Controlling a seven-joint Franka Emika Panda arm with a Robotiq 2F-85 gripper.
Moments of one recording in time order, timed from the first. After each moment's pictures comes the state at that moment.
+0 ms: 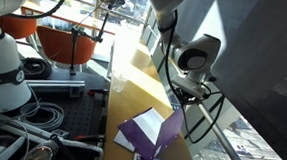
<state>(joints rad) 0.00 0.64 0.06 -1.72 -0.19 2.55 -0.52</state>
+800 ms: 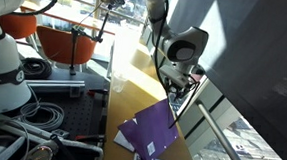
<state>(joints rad) 0.02 0.53 0.11 -1.88 -0.15 2.56 -0.37</state>
